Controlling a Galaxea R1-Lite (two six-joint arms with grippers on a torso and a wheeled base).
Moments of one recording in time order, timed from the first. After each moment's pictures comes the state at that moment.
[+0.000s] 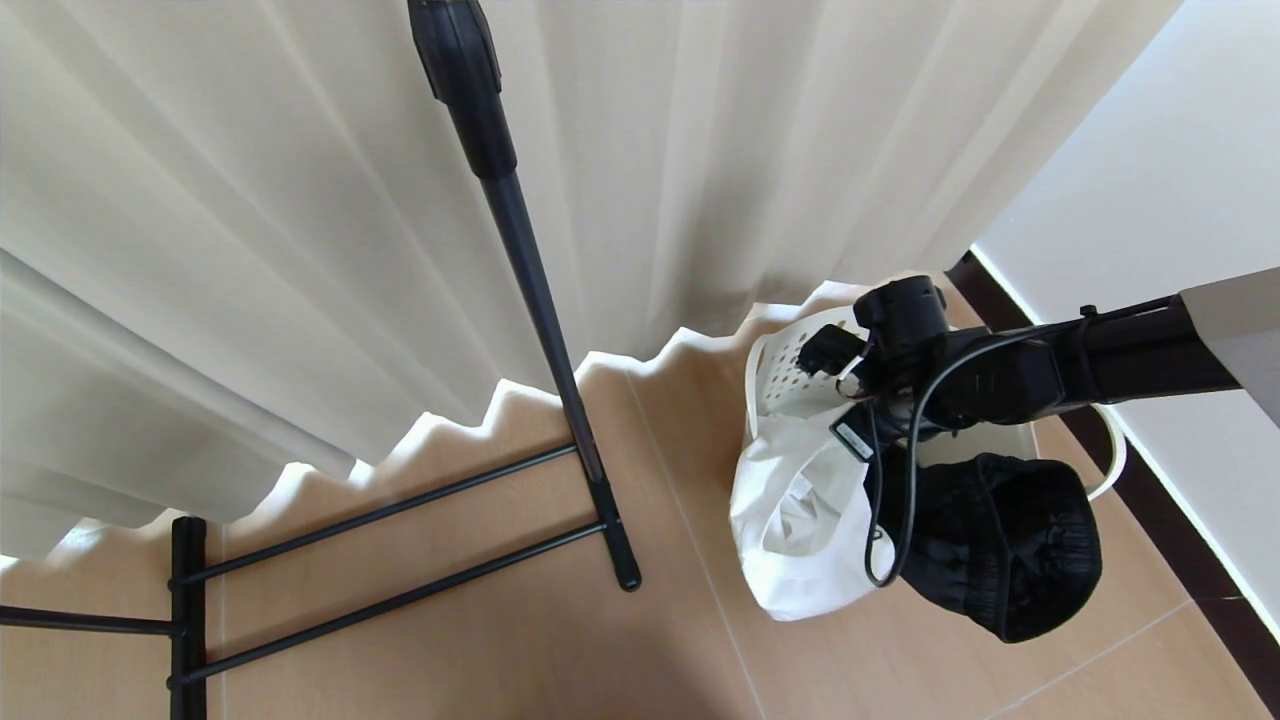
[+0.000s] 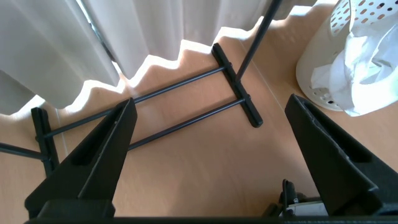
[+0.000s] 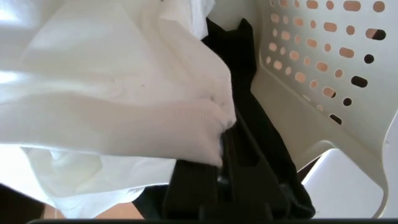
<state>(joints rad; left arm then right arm) -0.01 0.00 0.00 0.00 -0.08 0.01 0.32 2.12 -1.46 0.13 -0.35 -0.41</state>
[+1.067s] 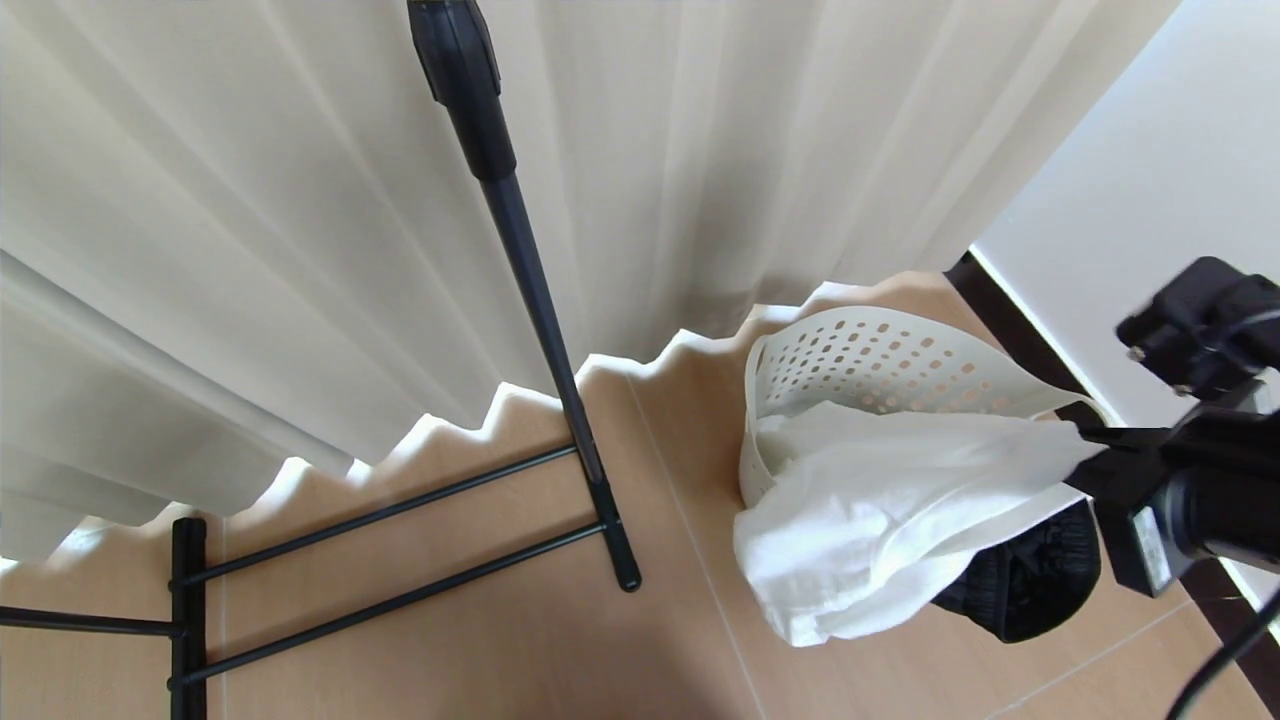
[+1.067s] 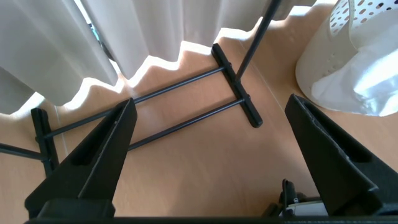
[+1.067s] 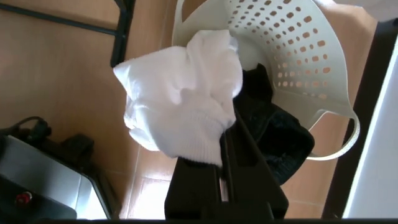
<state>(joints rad) -0.01 0.00 0.00 0.00 -0.08 0.01 0.65 1.20 -0.85 0.14 -0.35 -0.18</state>
